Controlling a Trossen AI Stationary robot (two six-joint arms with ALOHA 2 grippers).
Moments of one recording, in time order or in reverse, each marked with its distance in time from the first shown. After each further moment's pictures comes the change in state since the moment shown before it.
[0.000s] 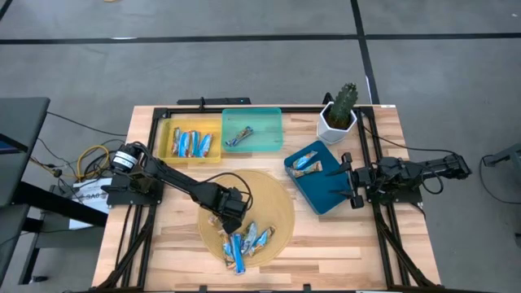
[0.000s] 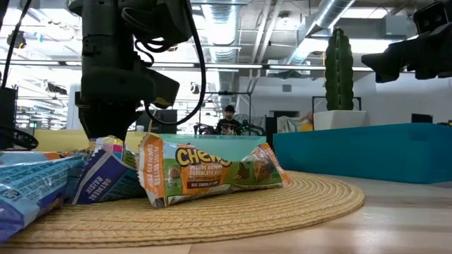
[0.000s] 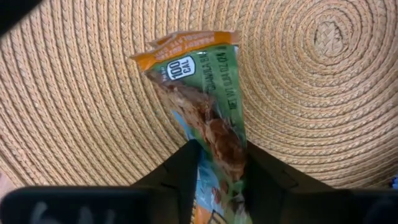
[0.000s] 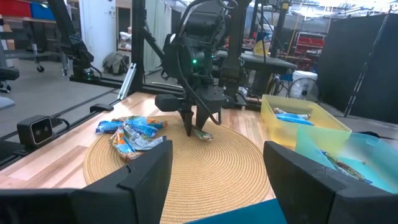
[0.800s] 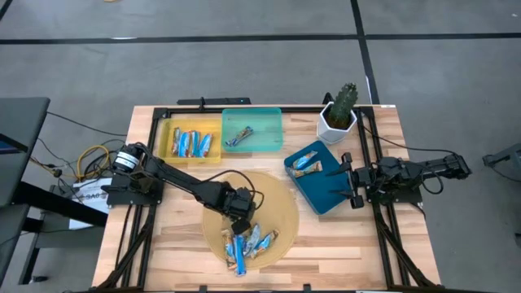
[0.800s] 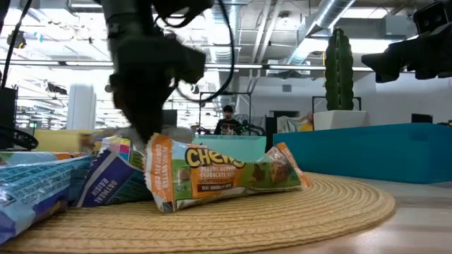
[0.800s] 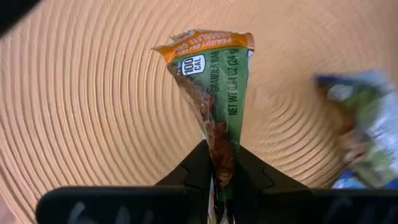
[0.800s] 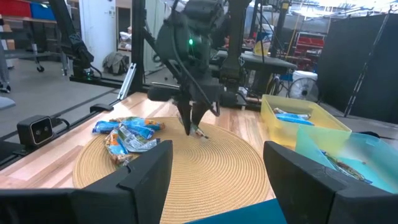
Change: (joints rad) left arm -0.001 -0.002 0.129 0.037 -0.089 0.123; right arm 0.000 0.000 0.000 0.000 0.000 0.000
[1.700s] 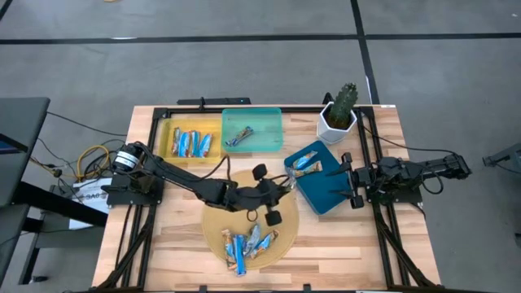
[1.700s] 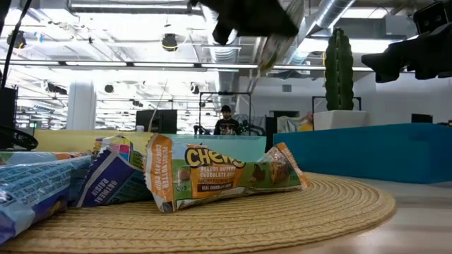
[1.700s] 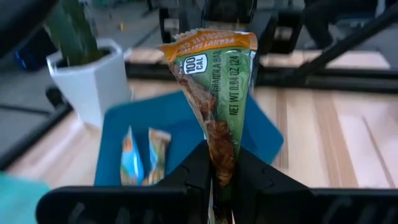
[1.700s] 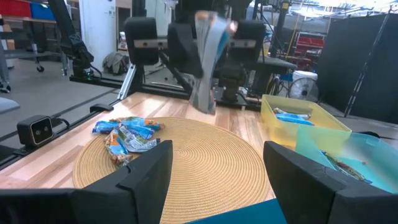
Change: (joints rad) left arm 0.015 -0.006 0.060 0.895 -0.431 0.674; right arm 0.000 0.000 0.000 0.000 0.000 0.000
